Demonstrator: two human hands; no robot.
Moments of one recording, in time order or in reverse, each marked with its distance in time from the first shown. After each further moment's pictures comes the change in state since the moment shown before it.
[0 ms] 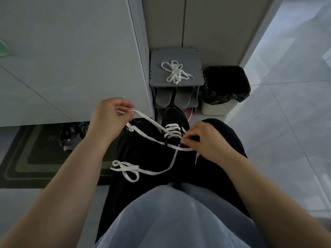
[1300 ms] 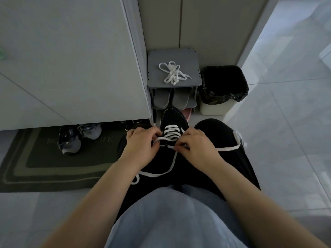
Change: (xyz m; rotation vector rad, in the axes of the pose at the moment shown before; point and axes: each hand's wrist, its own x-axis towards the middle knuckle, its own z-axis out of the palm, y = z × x) left_hand -0.028 -0.023 0.075 0.458 -0.209 0.250; right_hand -0.005 -0.007 0.026 -0.070 0.039 -0.019
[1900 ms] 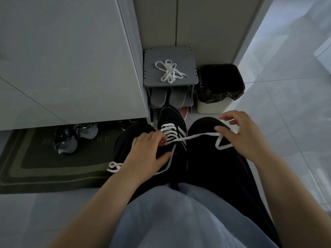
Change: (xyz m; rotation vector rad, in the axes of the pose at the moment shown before) left_hand -0.026 0.023 0.000 -0.084 -0.002 0.143; right_hand -0.026 0.051 -0.077 0.215 0.217 0.280
